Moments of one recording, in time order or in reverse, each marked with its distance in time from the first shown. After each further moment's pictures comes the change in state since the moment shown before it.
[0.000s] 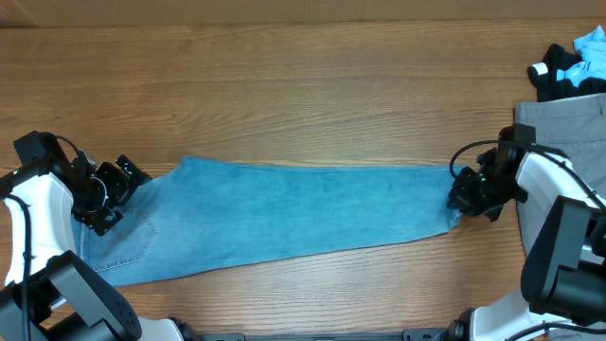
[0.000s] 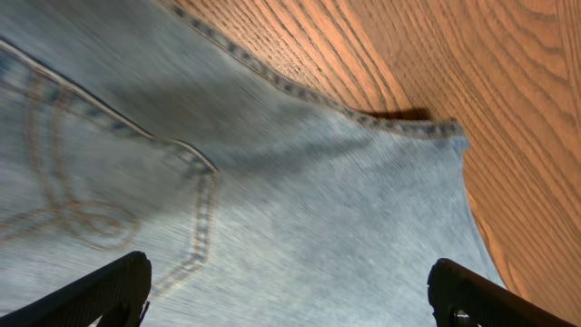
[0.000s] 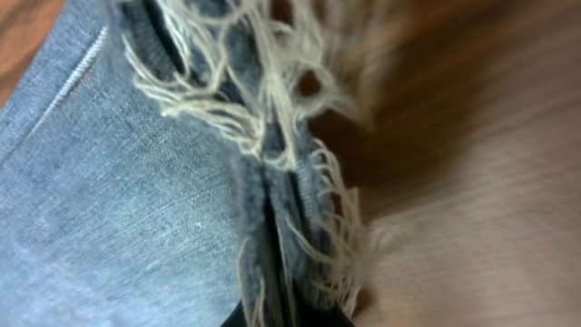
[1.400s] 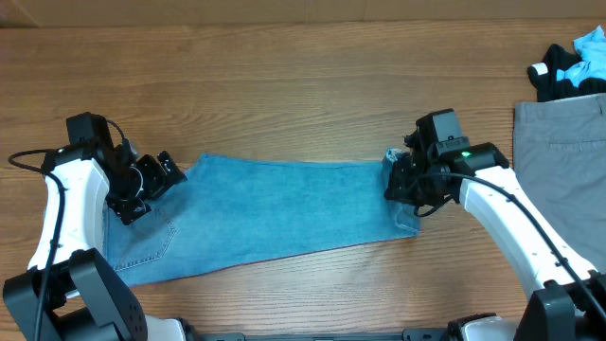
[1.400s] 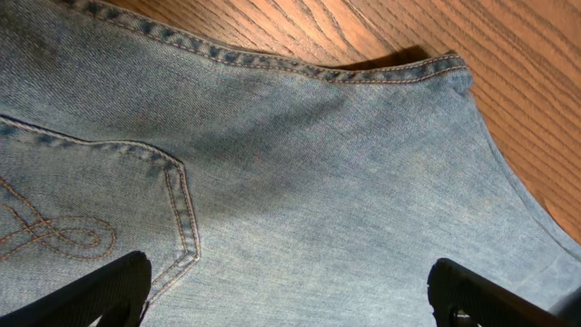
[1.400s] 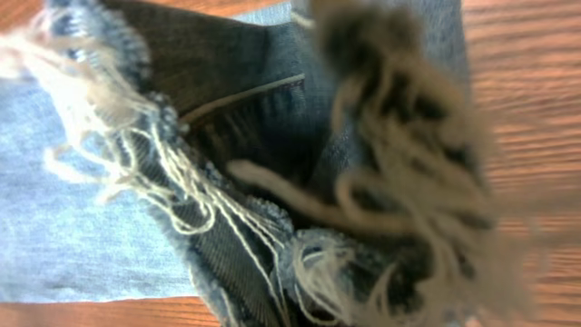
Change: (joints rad) left arm -0.216 0.000 0.000 -0.033 -0.051 0.000; right arm 0.500 -0.280 -0.005 0.022 -0.014 0.118
